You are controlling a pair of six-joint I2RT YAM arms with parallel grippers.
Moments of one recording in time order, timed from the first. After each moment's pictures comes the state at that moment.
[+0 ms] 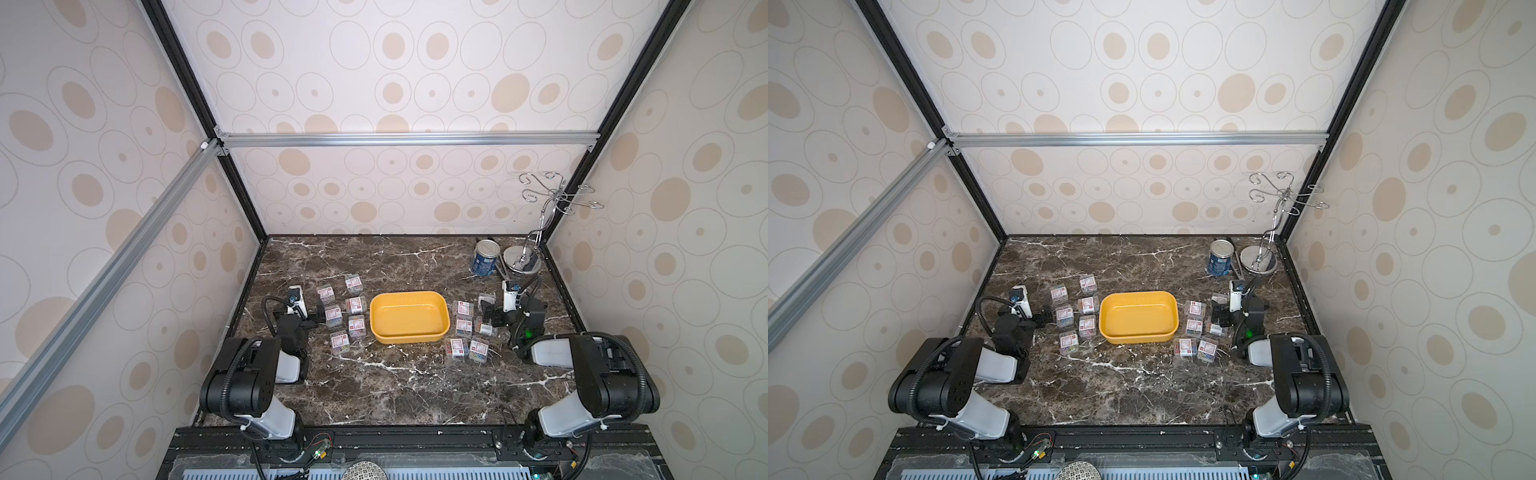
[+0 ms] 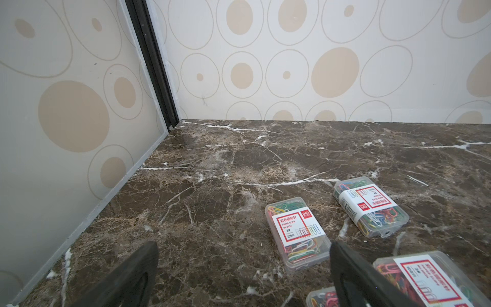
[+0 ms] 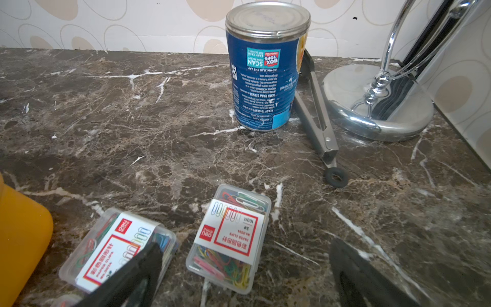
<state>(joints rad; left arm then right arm) -0.01 1.57 0.24 1.18 -0.14 0.02 0.01 1.54 0.41 0.70 -0.11 -0.03</state>
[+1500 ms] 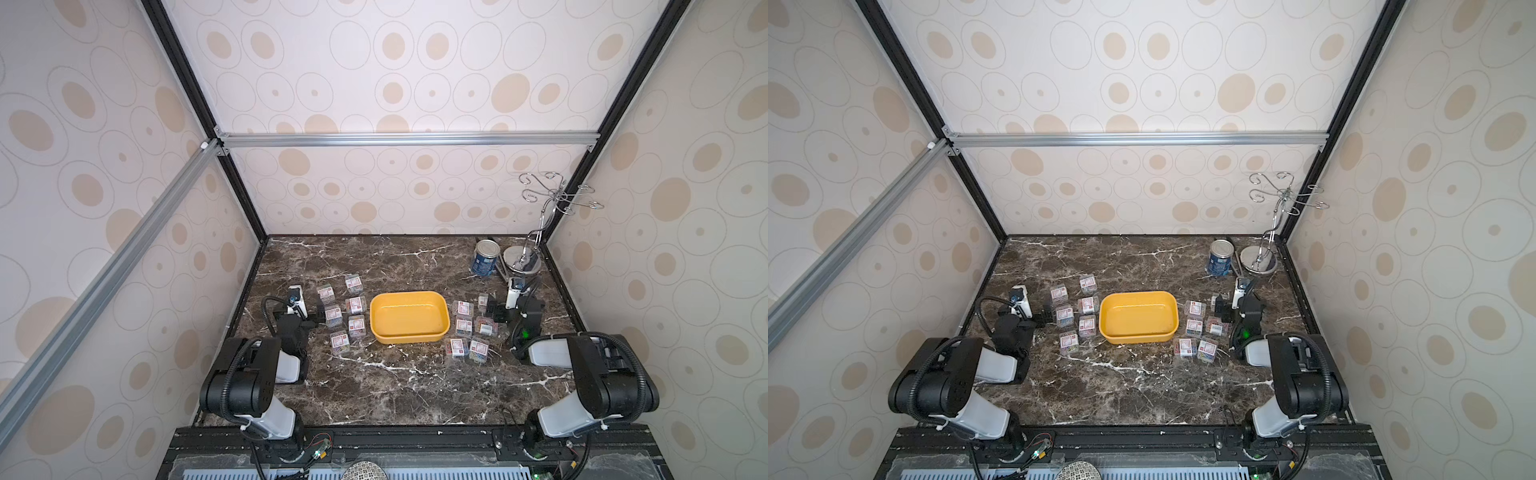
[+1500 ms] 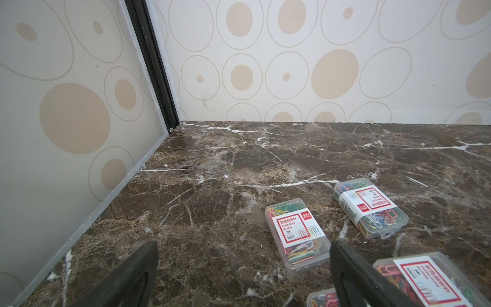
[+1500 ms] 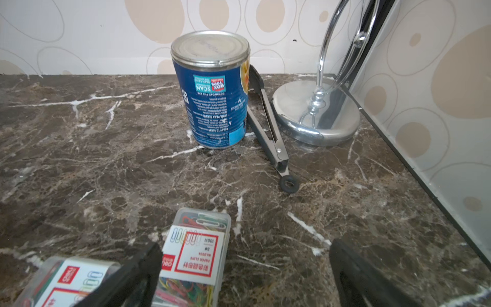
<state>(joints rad) -0.01 1.57 0.24 1.18 -0.14 0.02 0.05 1.54 0.41 0.74 0.14 0.01</state>
